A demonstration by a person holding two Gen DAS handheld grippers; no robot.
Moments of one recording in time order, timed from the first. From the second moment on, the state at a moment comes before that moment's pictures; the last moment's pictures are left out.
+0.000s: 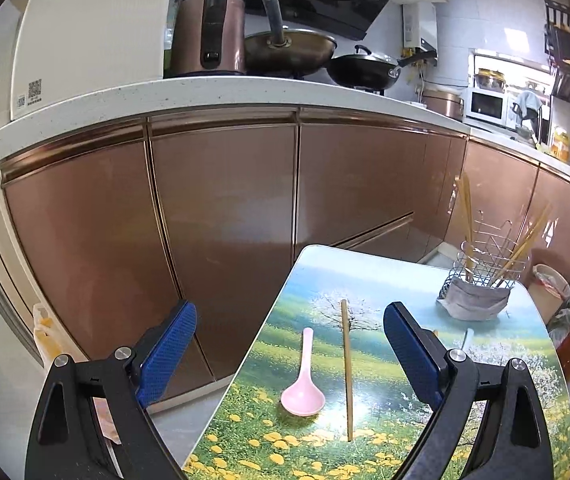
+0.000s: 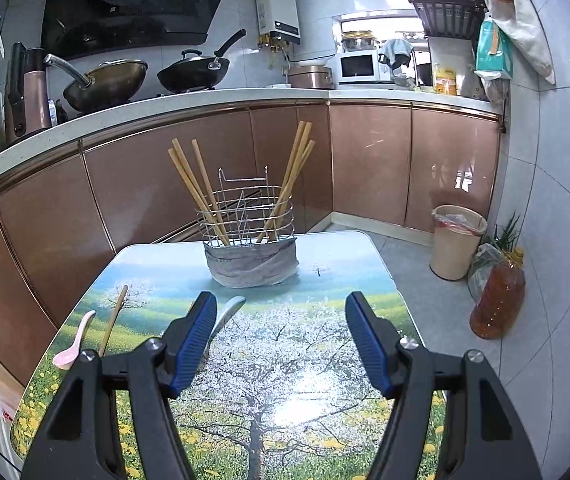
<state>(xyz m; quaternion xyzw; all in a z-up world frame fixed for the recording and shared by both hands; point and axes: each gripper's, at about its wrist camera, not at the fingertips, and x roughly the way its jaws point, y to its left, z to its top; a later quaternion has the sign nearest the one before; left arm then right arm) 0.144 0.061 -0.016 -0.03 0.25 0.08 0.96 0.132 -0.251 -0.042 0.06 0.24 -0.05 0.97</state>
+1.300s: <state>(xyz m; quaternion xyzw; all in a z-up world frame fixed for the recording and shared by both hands) 0.352 0.031 -0.105 0.01 0.53 -0.06 0.84 0.317 -0.156 -0.093 -0.03 0.47 0.11 0.88</state>
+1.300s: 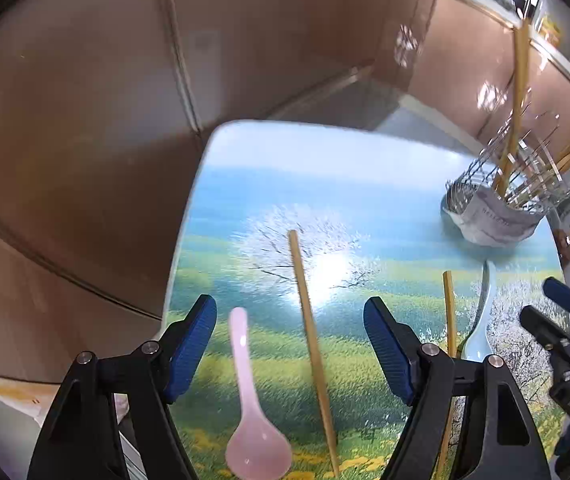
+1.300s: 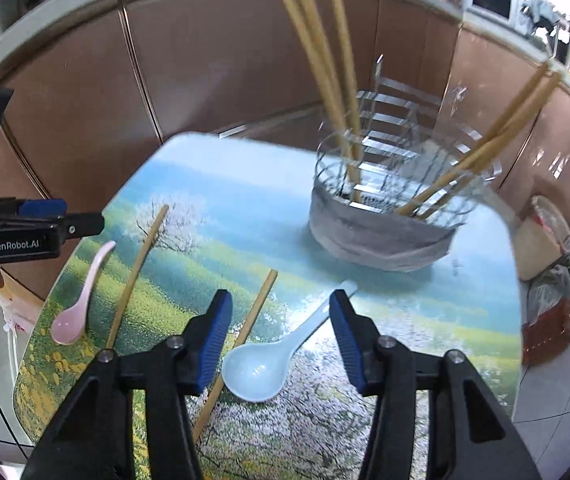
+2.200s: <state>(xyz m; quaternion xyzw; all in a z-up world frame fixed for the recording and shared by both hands) 0.426 0.024 -0.176 -0.01 0.64 -0.06 0.76 0.383 -0.122 -0.161 -0.03 0.58 0.13 0.80</state>
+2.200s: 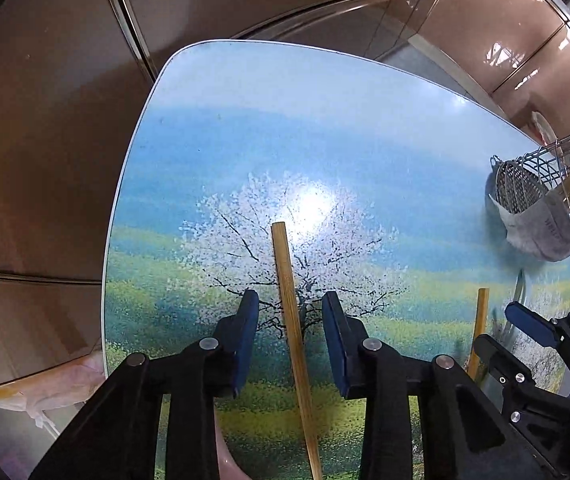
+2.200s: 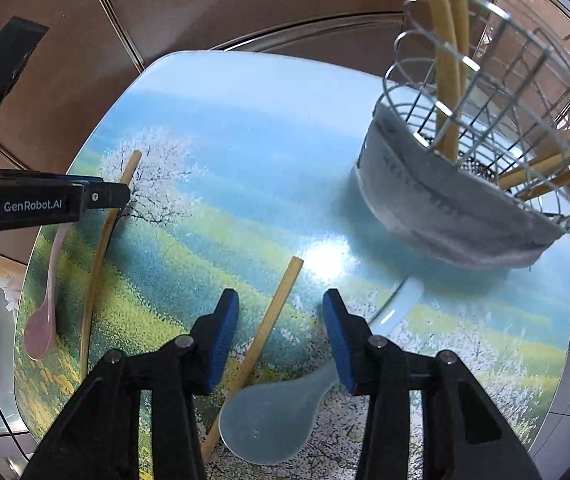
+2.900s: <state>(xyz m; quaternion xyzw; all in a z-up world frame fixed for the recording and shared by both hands) 0.439 0.024 -0.184 0.01 0.64 -0.07 0.76 0.392 -0.080 -0.179 -0.06 0.60 0.13 0.79</state>
